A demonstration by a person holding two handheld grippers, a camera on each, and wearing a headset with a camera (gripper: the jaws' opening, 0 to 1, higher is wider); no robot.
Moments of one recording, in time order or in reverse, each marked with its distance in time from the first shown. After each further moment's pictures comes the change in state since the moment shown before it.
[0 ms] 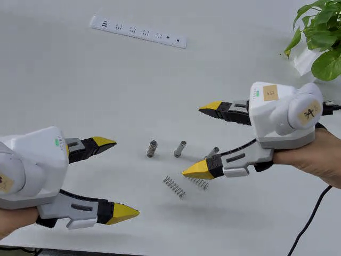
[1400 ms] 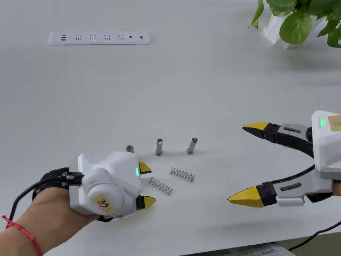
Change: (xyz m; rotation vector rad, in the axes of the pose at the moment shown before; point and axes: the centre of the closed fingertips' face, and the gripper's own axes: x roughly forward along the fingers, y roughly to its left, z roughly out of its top) left arm 0.104 -0.016 -0.025 0.460 0.355 -0.137; right arm -0.081 0.018 -0.090 0.221 -0.112 -0.163
